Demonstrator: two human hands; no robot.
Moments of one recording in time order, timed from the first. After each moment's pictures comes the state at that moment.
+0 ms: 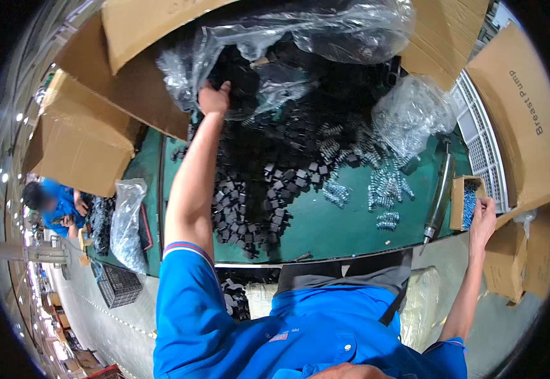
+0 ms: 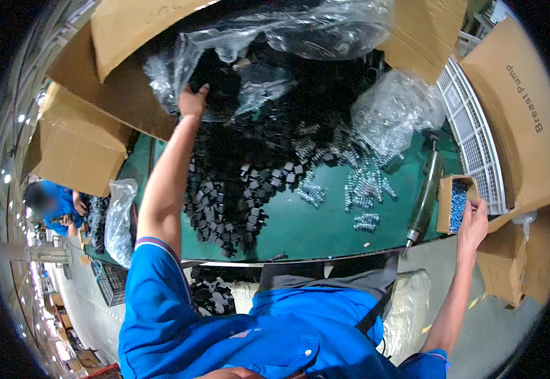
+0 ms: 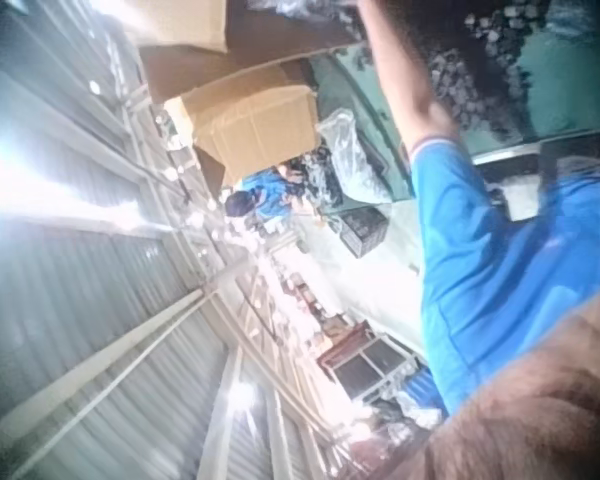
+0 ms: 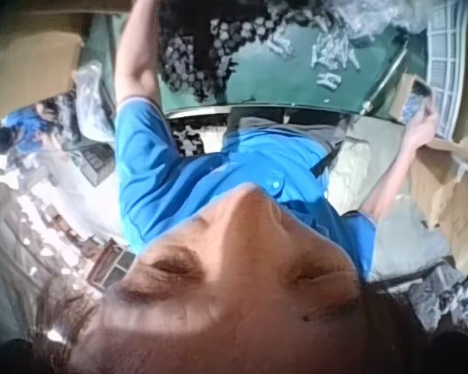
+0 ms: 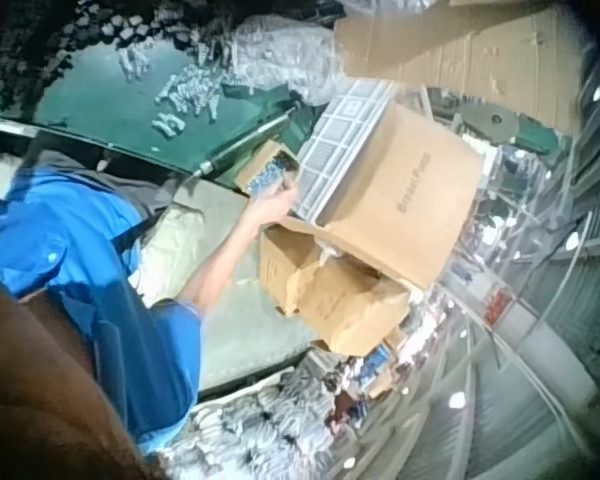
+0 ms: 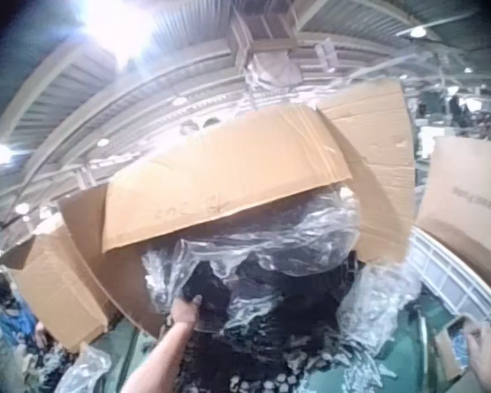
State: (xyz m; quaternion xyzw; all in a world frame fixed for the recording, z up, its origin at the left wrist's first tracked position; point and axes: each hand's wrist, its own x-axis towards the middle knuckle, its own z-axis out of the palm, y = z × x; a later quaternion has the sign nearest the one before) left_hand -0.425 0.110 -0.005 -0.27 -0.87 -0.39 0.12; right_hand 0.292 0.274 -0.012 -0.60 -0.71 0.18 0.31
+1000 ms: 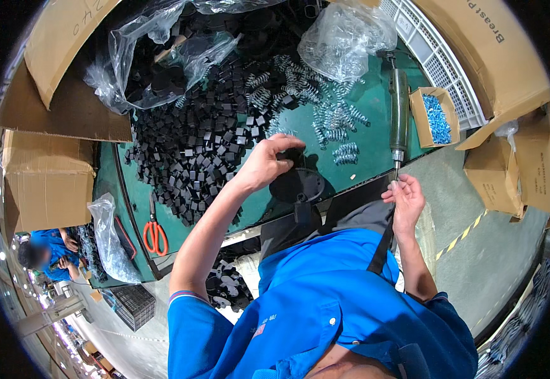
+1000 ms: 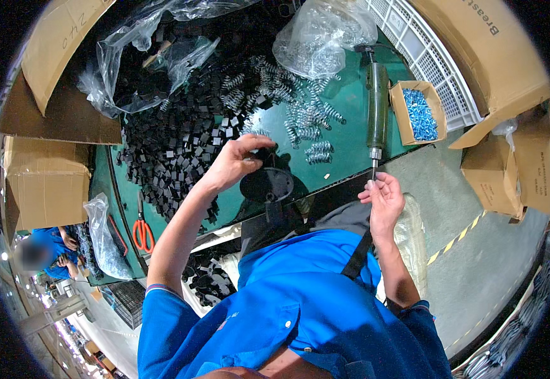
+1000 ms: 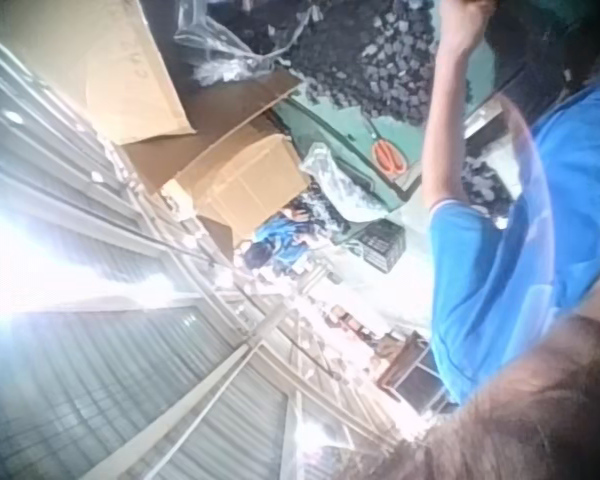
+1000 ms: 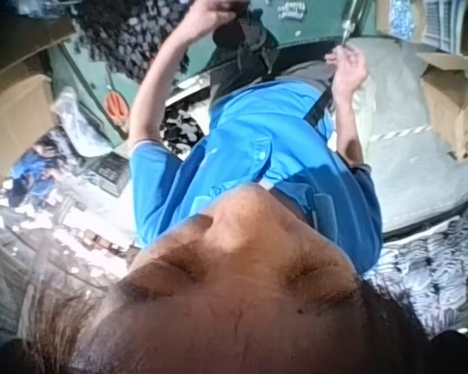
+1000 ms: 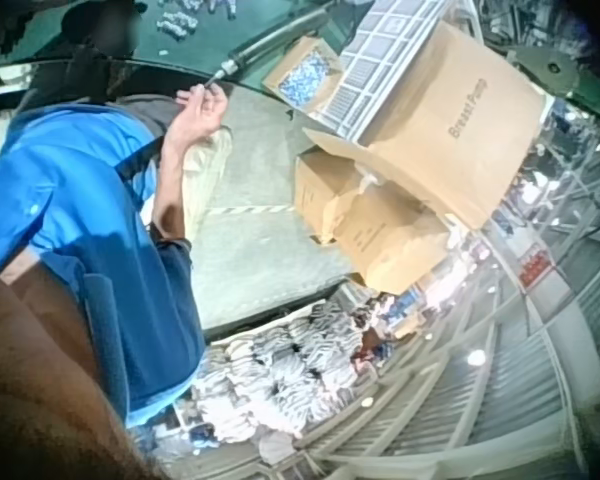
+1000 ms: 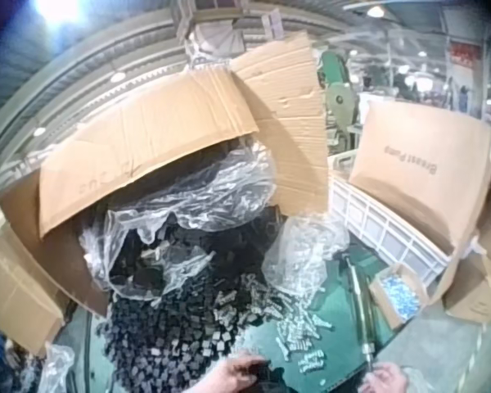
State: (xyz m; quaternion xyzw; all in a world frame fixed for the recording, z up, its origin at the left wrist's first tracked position) left_hand -0.092 0.051 0.008 -0.52 -0.61 -0.32 -0.50; right_hand 0.247 0.087 -0.054 -0.51 -0.45 0.58 0.45
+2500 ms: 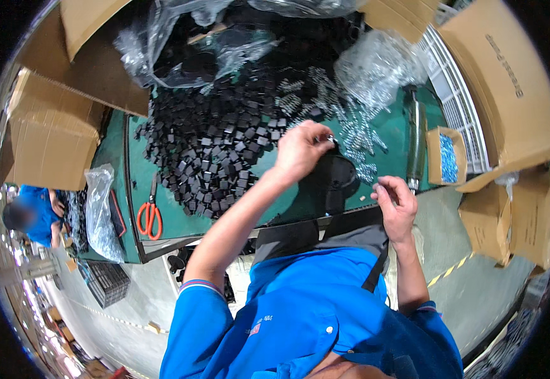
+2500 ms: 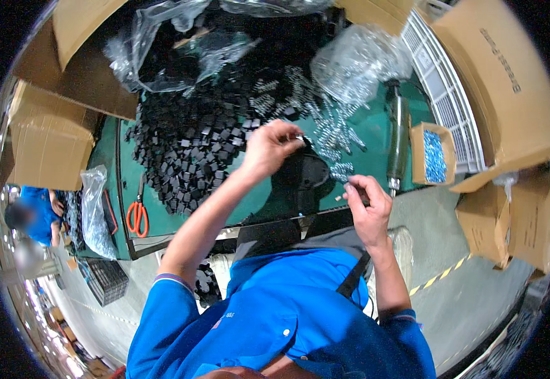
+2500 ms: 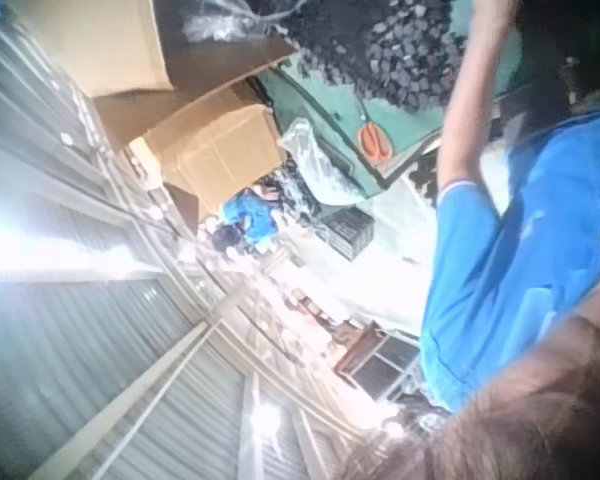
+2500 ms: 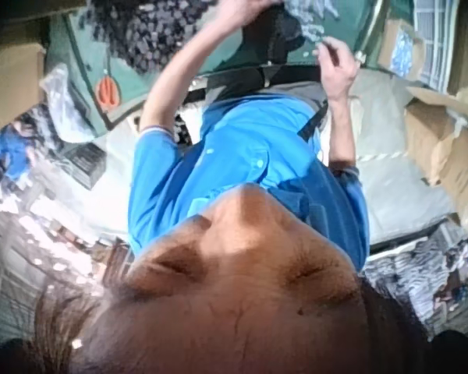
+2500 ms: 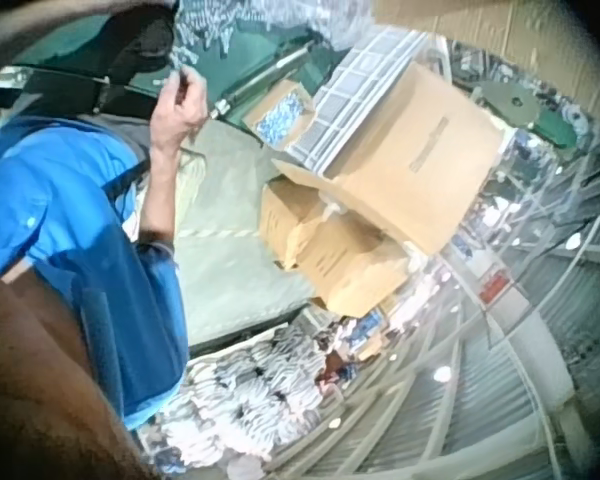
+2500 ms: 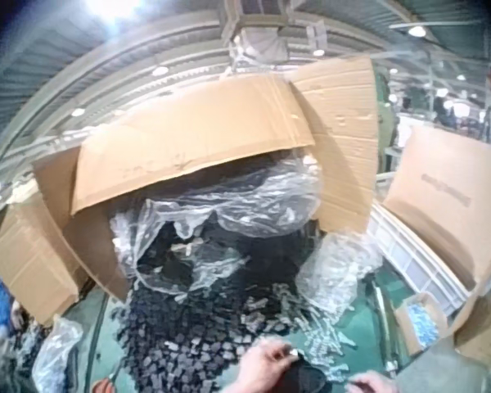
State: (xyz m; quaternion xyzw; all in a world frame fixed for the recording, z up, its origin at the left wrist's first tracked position) left_hand -0.070 0.086 -0.009 -0.51 -0.73 -0.39 -0.24; right_hand 0.183 0.119 0.002 -0.36 -0.71 0.49 0.36
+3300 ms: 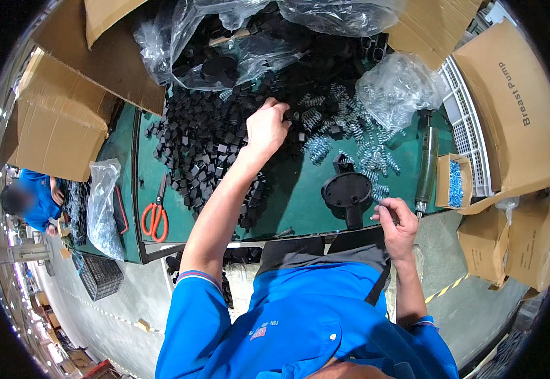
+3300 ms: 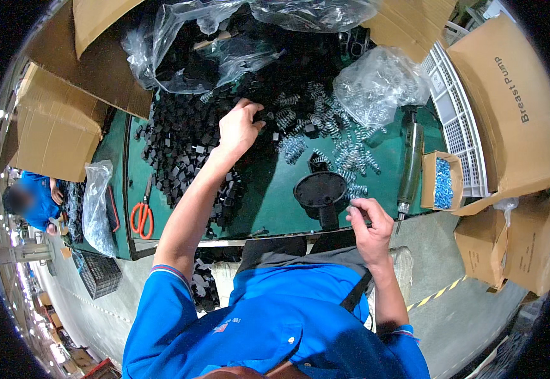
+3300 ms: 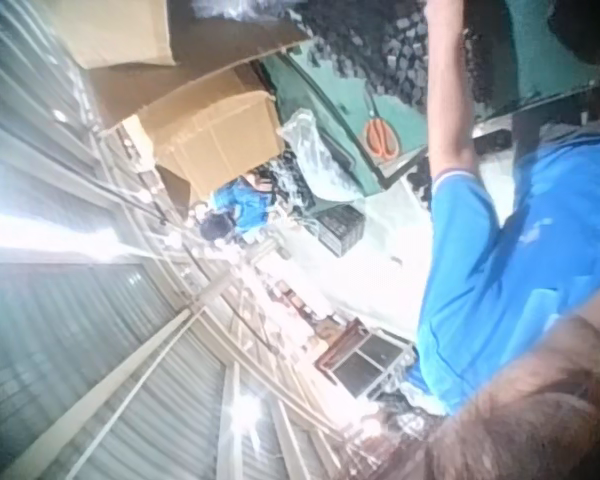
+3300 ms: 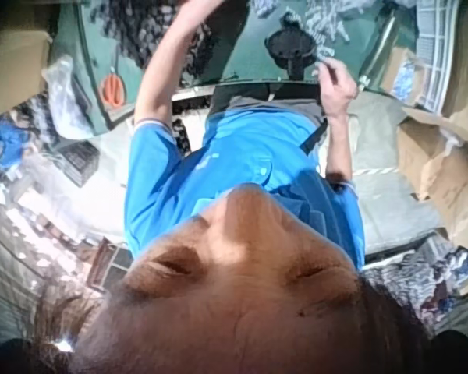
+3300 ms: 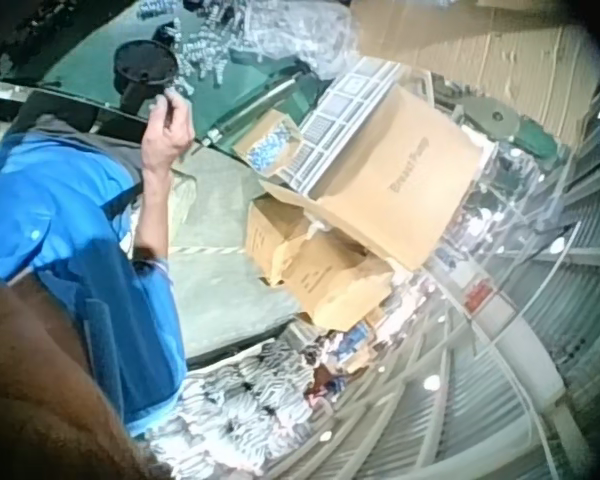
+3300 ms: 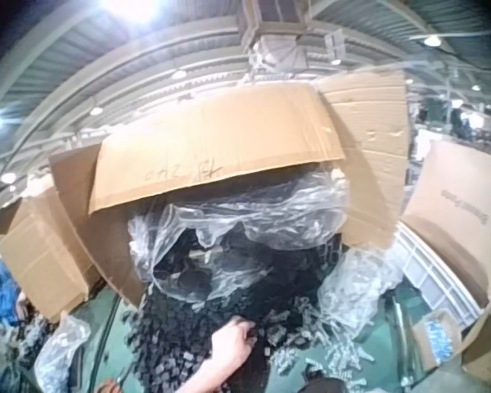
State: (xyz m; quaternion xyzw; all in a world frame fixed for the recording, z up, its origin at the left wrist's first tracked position) left_hand -0.183 0.085 -0.016 -0.51 -0.83 -0.23 0.00; right_hand 0.167 0.114 0.004 -0.33 -0.72 0.51 0.34
